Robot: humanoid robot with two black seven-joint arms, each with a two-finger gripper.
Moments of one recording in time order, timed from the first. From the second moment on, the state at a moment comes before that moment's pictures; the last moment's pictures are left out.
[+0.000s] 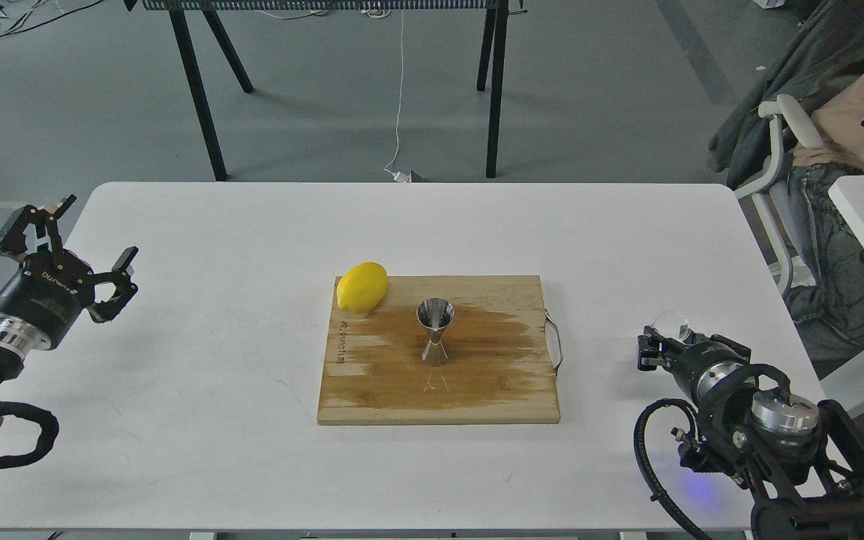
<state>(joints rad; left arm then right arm) -0.39 0.70 -0.64 -0.87 -0.07 -0.49 -0.49 0.06 -0.09 1.41 1.33 0.42 -0.49 0.12</state>
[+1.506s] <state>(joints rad) -0.39 0.70 -0.64 -0.86 -0.07 -0.49 -0.49 0.06 -0.10 1.41 1.36 0.42 -0.49 0.11</state>
